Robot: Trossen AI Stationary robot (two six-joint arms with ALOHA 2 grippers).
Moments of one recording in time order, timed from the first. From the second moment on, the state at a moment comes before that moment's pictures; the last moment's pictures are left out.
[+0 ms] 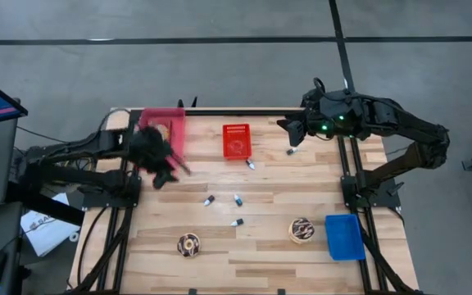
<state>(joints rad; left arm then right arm) 0.17 0.87 0.89 -0.93 0.22 -0.41 -0.03 1.32 1.77 -1.01 0.39 0.68</state>
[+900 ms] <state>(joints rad) -0.70 1.43 1.05 -0.72 -0.13 -0.53 0.13 1.25 1.77 -1.07 0.49 0.73</state>
